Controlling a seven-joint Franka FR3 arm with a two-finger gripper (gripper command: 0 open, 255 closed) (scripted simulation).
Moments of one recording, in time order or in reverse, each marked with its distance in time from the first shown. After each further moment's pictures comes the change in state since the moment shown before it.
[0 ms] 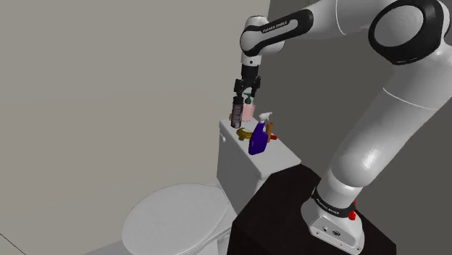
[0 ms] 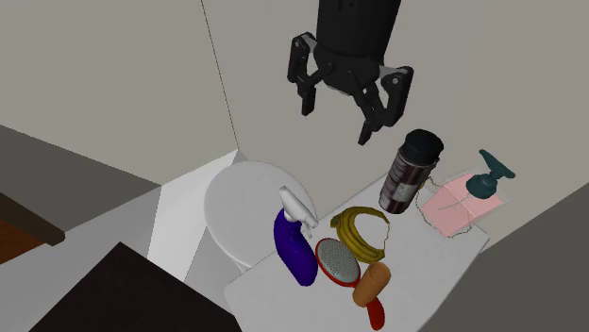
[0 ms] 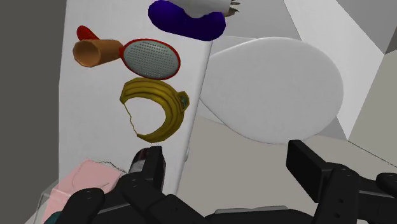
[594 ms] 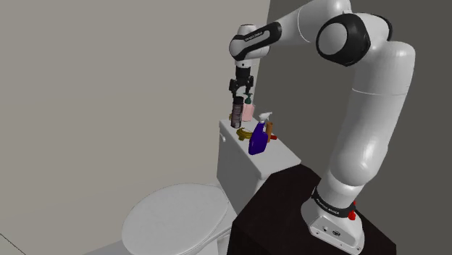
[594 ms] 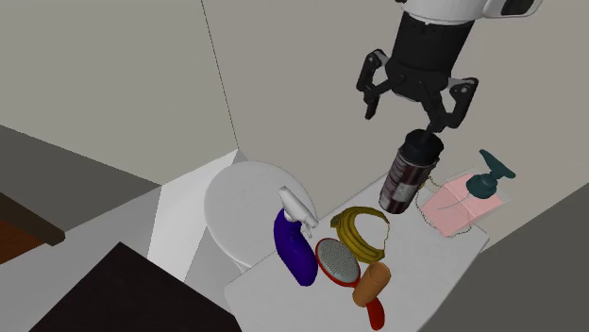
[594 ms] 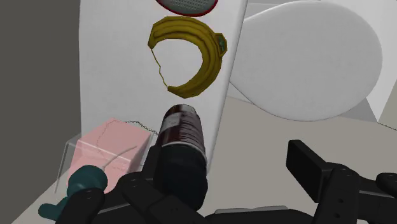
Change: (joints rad) arm -0.051 0.322 -0.045 0.299 0.021 0.036 -0.058
